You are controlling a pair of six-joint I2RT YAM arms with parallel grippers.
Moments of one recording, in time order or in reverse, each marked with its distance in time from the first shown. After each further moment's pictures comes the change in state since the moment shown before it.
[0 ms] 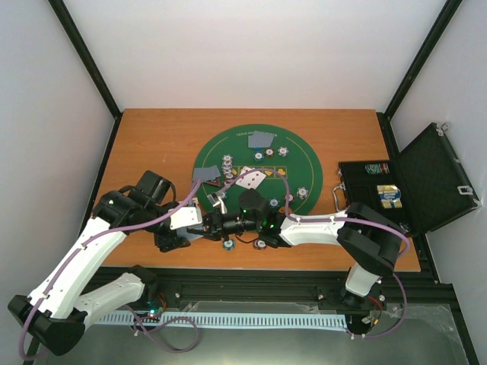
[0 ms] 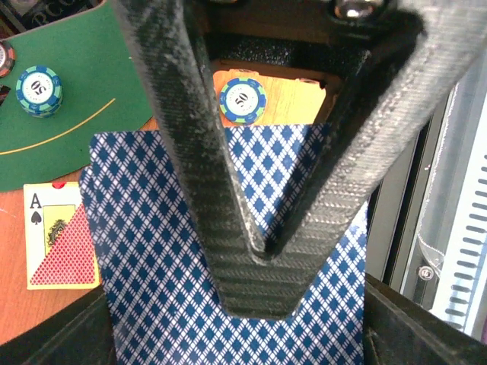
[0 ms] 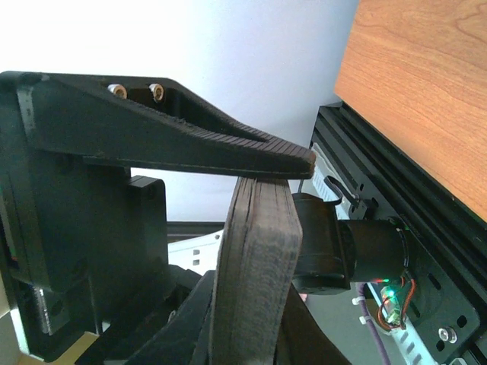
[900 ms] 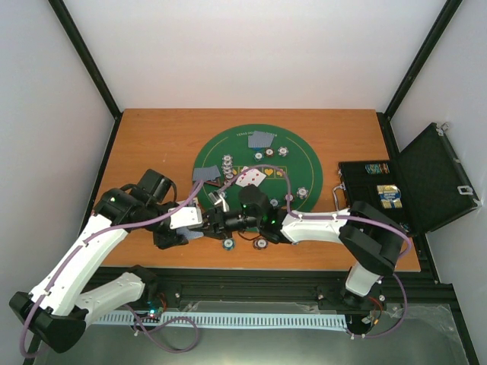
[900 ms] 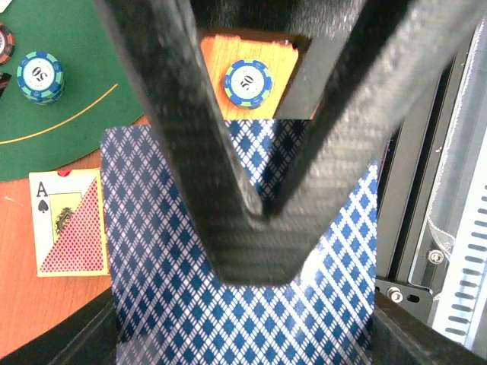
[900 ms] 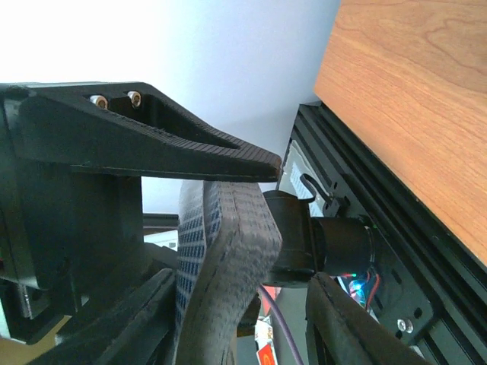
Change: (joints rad) left arm 0.000 0.021 0.018 -0.022 -0.040 0.027; right arm -0.035 0.005 0.016 -0.088 -0.043 -0.096
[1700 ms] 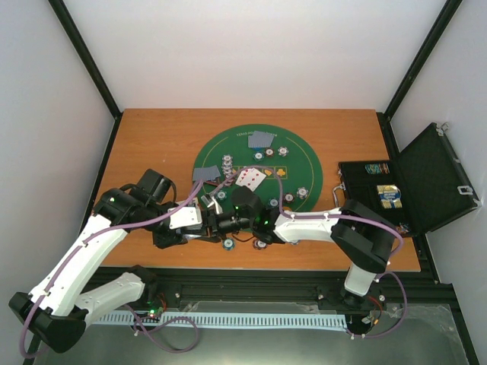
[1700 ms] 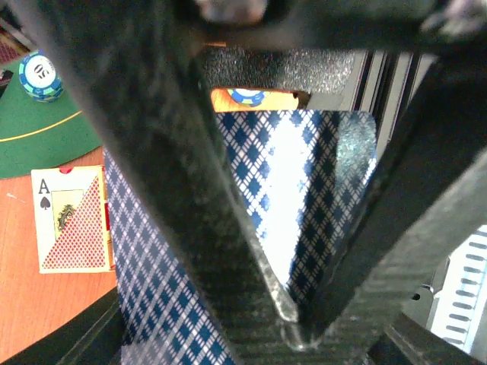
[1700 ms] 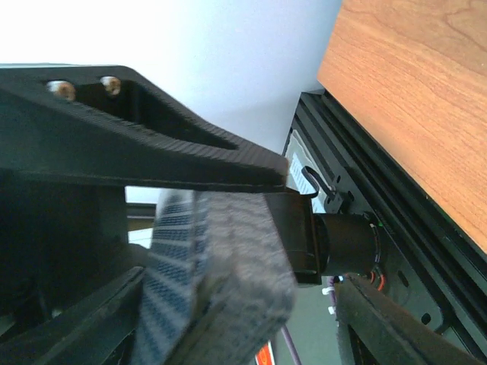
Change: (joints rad) left arm 0.000 0.000 0.003 -0.003 -0.007 0.000; right arm 0.028 0.030 0.052 -0.026 -0.014 -0.027
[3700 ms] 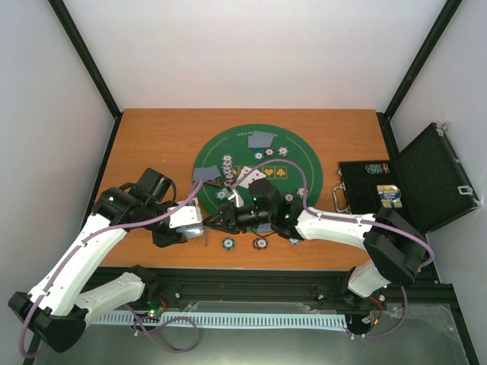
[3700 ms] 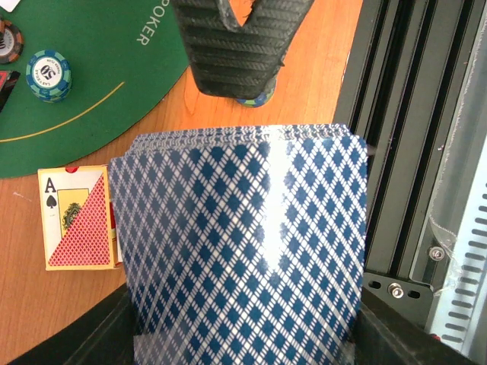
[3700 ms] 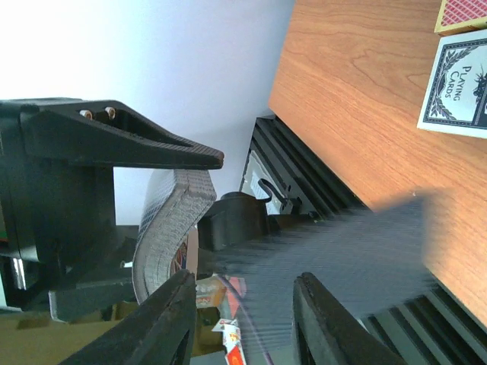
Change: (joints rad) left arm -0.002 0.005 0.019 -0.012 -0.008 -0.005; right arm -0.095 -0.188 -0.079 -0.246 0.033 -0.105
